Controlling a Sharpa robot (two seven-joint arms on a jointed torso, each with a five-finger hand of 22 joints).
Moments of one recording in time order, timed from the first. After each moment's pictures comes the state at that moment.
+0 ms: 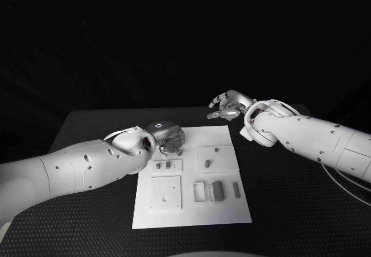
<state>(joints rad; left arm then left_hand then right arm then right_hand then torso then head) 1.26 -0.53 -0.23 1.22 -1.53 -0.36 0.02 1.23 -0.15 0.48 -0.29 0.05 0.91 0.13 0.26 0.51 1.15 0.08 0.12 0.24 1.20 -0.03 1.28 0.64 0.03 1.32 -0.13 0.42 1.28 1.22 -0.67 0.04 1.23 -1.16 -0.32 -0.07 1.01 -0.16 0.57 -0.22 0.05 0.79 0.17 0.18 0.54 1.10 0.06 1.20 1.04 1.12 -0.05 1.56 0.85 0.22 1.13 -0.01 0.91 1.31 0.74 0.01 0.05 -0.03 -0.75</state>
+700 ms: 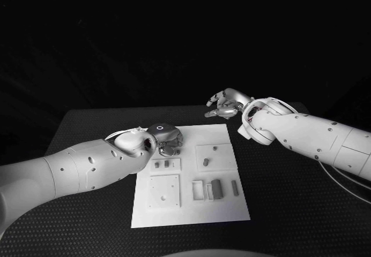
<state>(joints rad) 1.24 -0.50 -0.23 1.17 -1.61 -0.29 0.00 1.22 -0.13 0.49 -0.29 0.05 0.93 0.14 0.26 0.50 1.14 0.10 0.08 0.21 1.25 -0.02 1.30 0.63 0.04 1.37 -0.12 0.44 1.31 1.22 -0.67 0.04 1.23 -1.16 -0.32 -0.07 1.01 -0.16 0.57 -0.22 0.05 0.78 0.17 0.18 0.54 1.10 0.06 1.20 1.04 1.12 -0.05 1.56 0.85 0.22 1.13 -0.01 0.91 1.31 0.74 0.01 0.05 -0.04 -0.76</state>
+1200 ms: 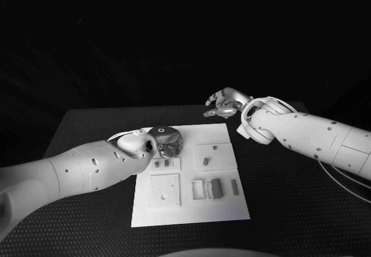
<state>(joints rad) 1.22 -0.48 -0.23 1.14 -1.62 -0.26 0.00 1.23 -0.12 0.50 -0.29 0.05 0.94 0.15 0.26 0.49 1.16 0.09 0.08 0.21 1.26 -0.02 1.30 0.62 0.04 1.37 -0.12 0.44 1.31 1.22 -0.67 0.04 1.24 -1.16 -0.32 -0.07 1.01 -0.16 0.57 -0.22 0.05 0.78 0.17 0.18 0.54 1.10 0.07 1.20 1.04 1.12 -0.05 1.56 0.86 0.22 1.13 -0.01 0.91 1.31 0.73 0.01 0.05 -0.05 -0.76</state>
